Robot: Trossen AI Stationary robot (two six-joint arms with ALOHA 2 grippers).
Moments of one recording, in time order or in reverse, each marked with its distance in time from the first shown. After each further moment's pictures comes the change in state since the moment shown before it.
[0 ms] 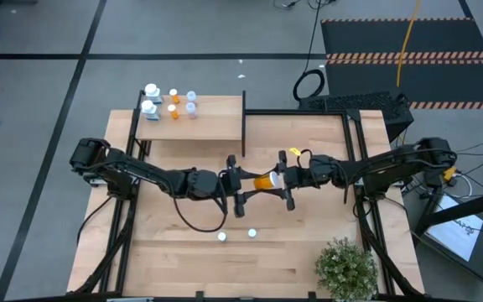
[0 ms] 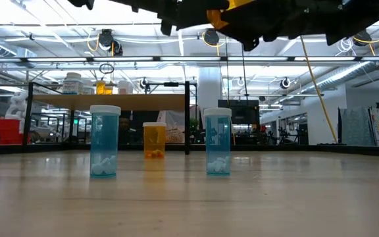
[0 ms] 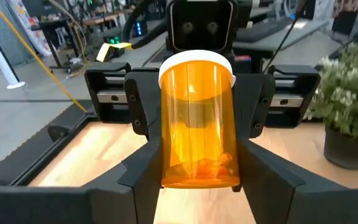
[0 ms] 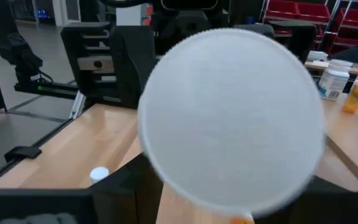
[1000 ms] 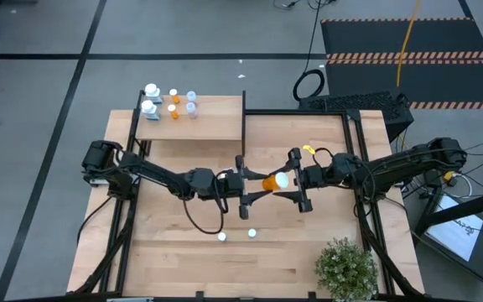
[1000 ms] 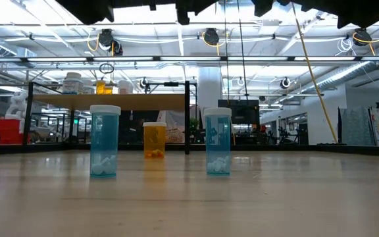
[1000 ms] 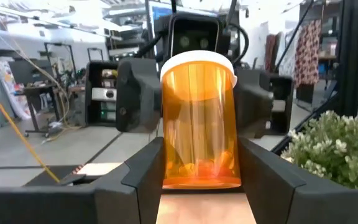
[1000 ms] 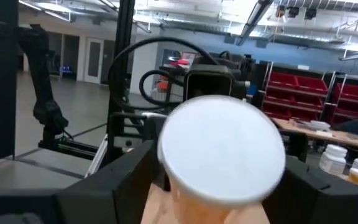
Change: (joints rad) left arm 0.022 0.117 -0.001 0.436 0.139 0.075; right arm 0.068 -0.161 -0.032 0.142 -0.023 -0.039
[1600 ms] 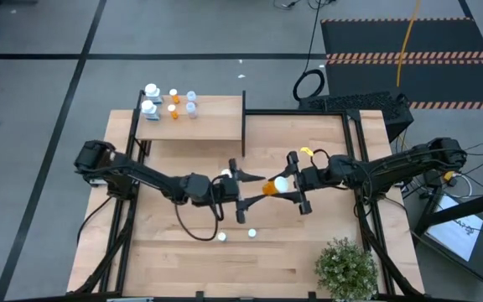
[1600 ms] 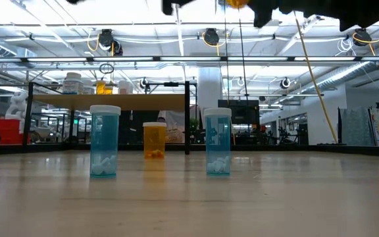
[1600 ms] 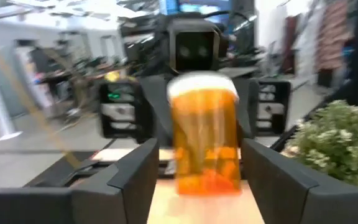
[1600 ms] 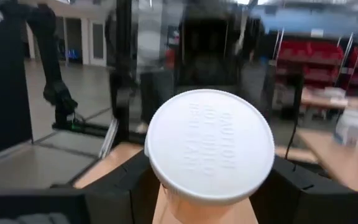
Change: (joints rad) left arm -0.059 -0.062 0.000 -0.120 -0.141 0.016; right arm -0.001 -0.004 0.001 -0.099 -0.004 0.053
